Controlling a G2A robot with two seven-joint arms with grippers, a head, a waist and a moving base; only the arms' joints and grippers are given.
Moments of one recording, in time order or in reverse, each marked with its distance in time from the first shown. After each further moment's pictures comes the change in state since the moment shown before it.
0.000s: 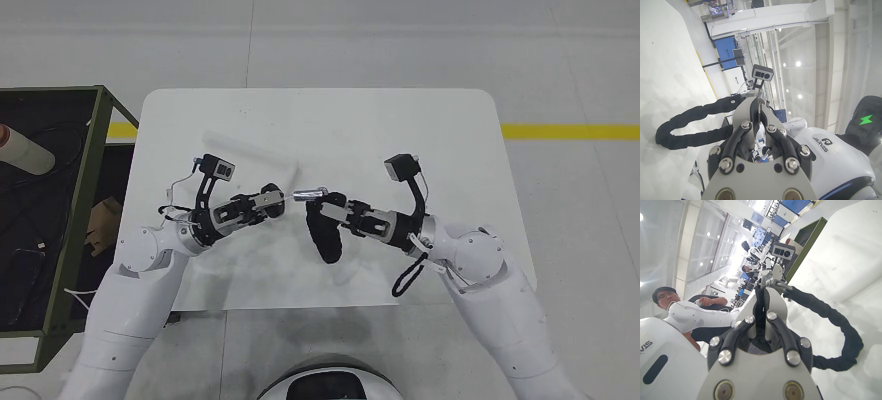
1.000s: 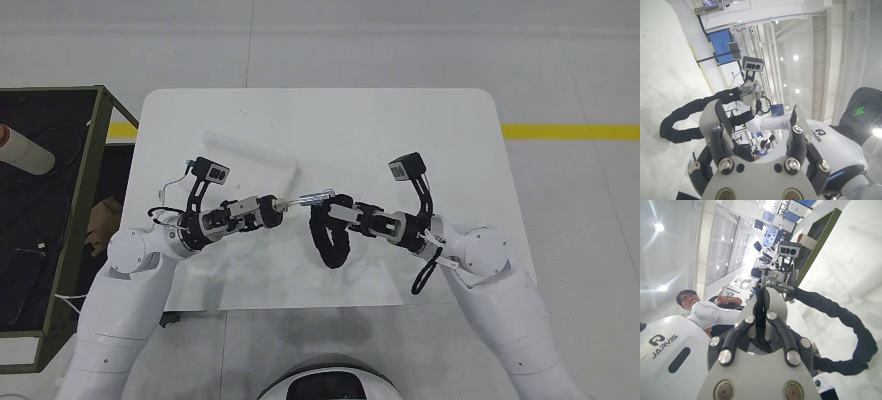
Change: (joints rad) left arm 0.021 0.004 -0.066 -0.003 -0.034 -0.001 -0.136; right arm 0.006 0.006 0.023 0.053 0.205 -0.005 0.111
